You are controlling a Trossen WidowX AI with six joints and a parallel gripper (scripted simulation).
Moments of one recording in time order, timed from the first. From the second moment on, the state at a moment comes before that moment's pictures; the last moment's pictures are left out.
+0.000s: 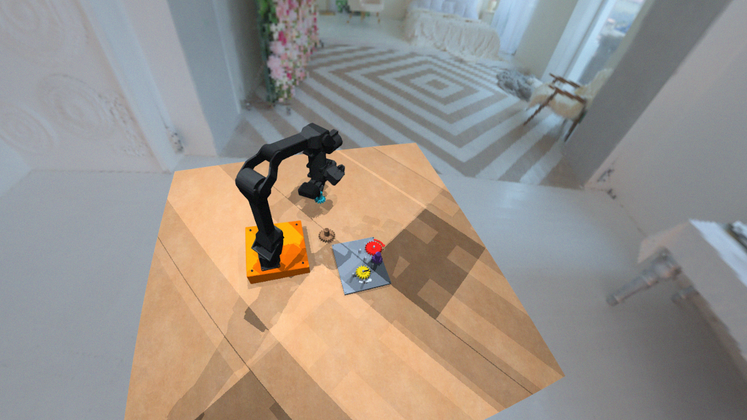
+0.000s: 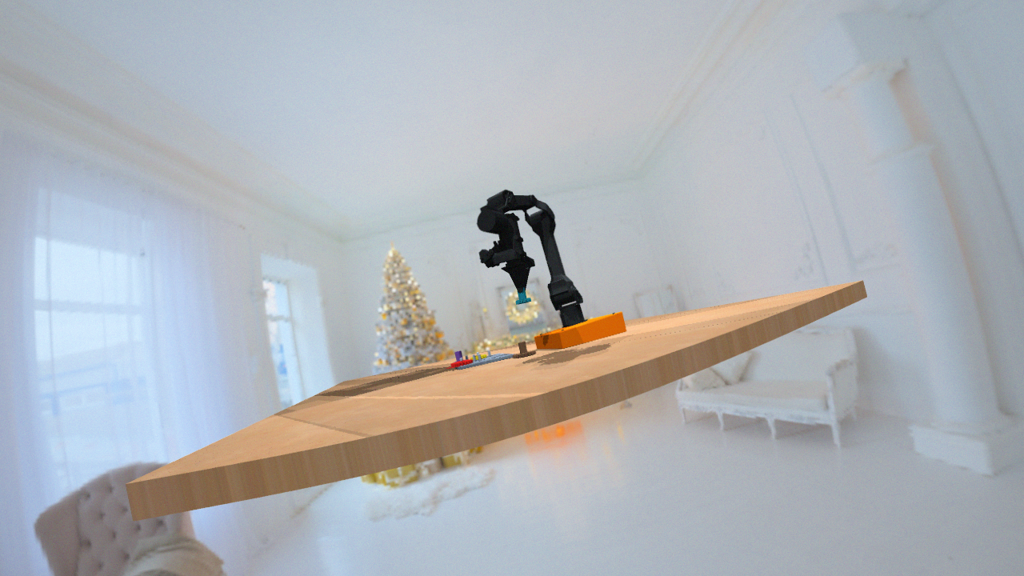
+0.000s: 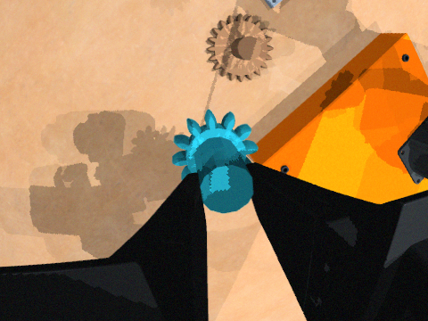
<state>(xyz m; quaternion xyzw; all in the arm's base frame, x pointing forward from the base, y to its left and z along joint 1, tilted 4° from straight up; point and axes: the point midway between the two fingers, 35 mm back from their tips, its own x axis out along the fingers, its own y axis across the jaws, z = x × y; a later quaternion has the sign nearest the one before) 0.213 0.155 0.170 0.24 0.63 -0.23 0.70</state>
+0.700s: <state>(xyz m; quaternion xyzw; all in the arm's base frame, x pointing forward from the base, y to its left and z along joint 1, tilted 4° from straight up) 0.246 0.128 0.162 0.24 0.63 -0.23 0.70</state>
